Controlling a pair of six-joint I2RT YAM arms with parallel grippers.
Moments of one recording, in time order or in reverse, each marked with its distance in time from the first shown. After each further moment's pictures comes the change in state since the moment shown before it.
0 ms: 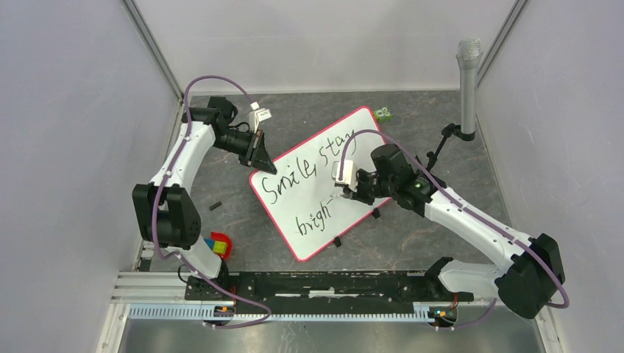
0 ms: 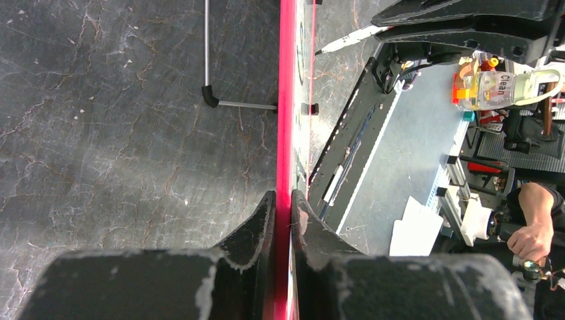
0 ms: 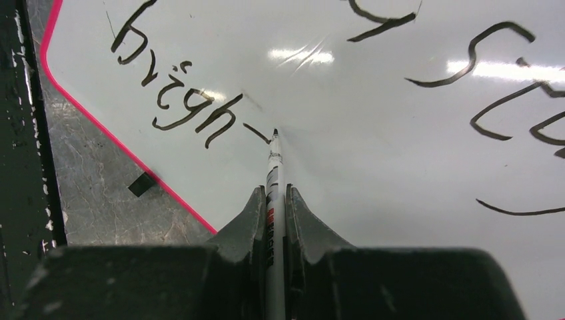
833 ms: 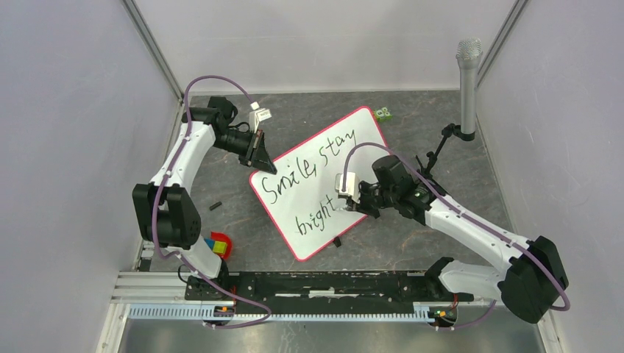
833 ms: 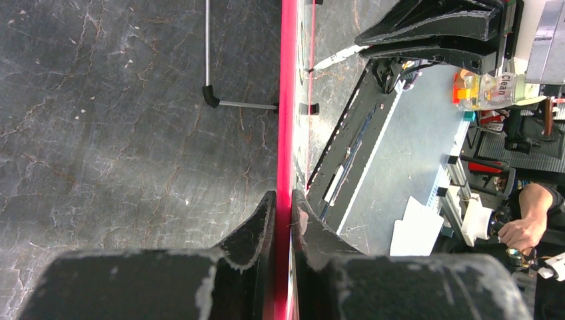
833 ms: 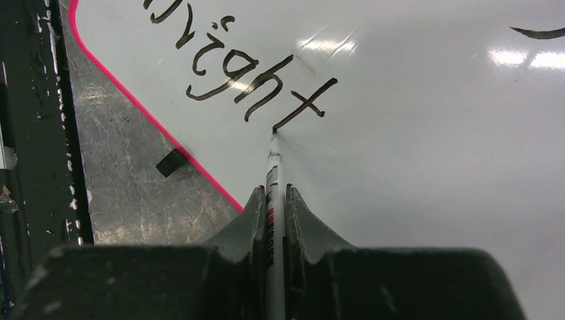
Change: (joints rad) left arm -0.001 0.002 0.001 0.001 -0.003 0.000; right arm -0.002 -0.029 -0.115 0.036 -0.041 0.007
